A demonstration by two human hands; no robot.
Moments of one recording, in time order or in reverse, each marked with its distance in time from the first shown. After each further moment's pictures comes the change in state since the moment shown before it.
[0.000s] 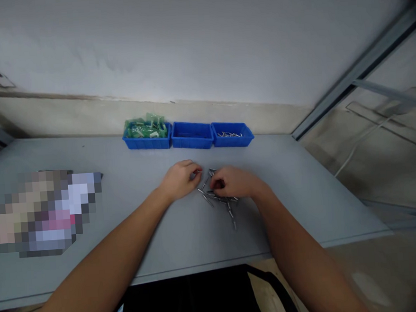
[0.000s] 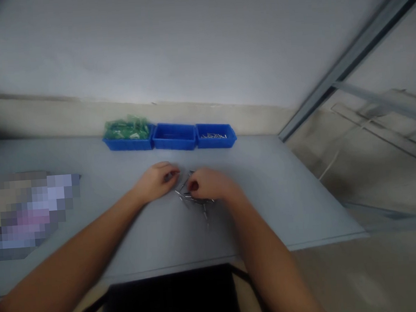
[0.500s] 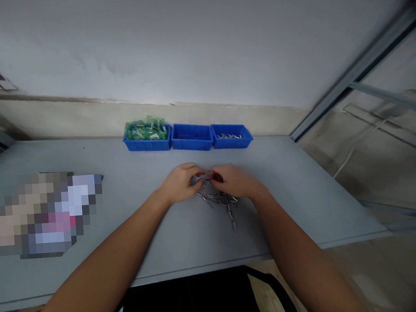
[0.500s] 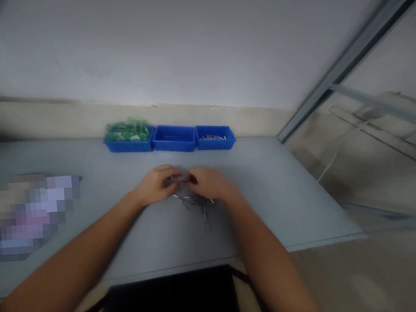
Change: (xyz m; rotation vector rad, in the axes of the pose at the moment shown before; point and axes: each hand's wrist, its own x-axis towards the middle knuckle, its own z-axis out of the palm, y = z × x) left_hand -0.001 0.001 -0.001 -0.105 0.004 0.085; right_hand 0.002 0.002 0.004 -0.030 0.261 -0.015
